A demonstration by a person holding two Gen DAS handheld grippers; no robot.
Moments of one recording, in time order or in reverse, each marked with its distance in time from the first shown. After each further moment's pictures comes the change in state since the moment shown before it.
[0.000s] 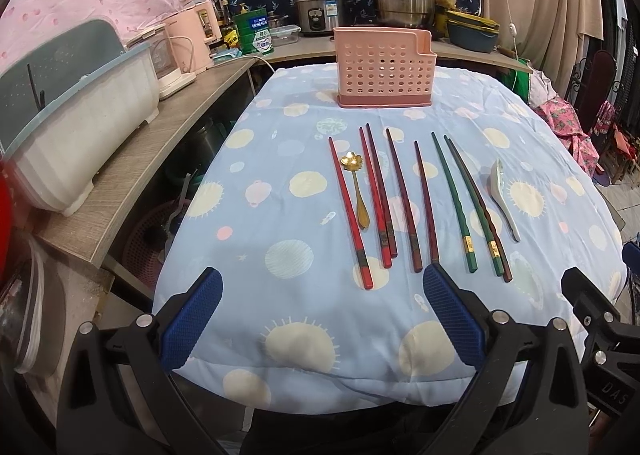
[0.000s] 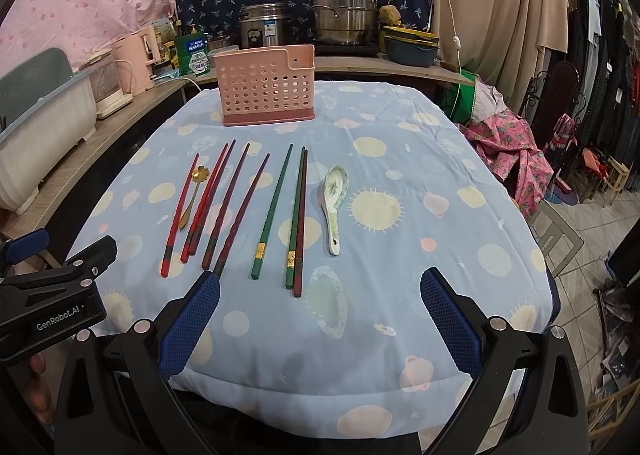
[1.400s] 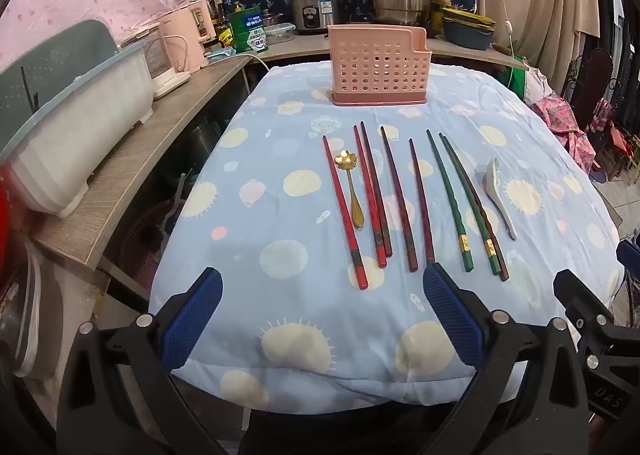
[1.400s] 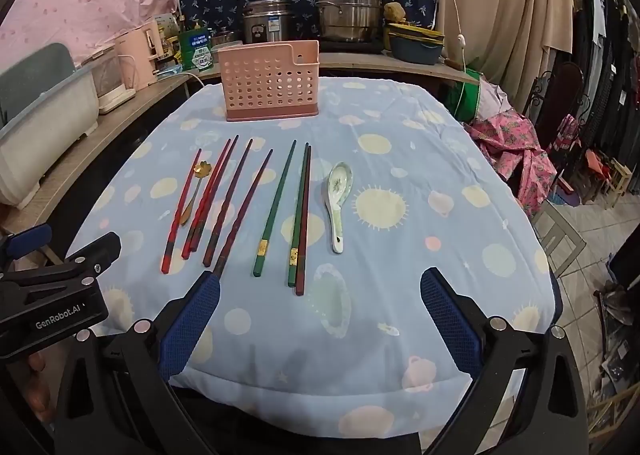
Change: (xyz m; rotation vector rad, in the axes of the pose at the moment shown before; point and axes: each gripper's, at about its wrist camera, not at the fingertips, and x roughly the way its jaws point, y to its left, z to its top) left arm 0.003 -0.008 -0.002 0.005 0.001 -0.007; right arm 0.003 0.002 -0.001 -0.012 -0.001 0.004
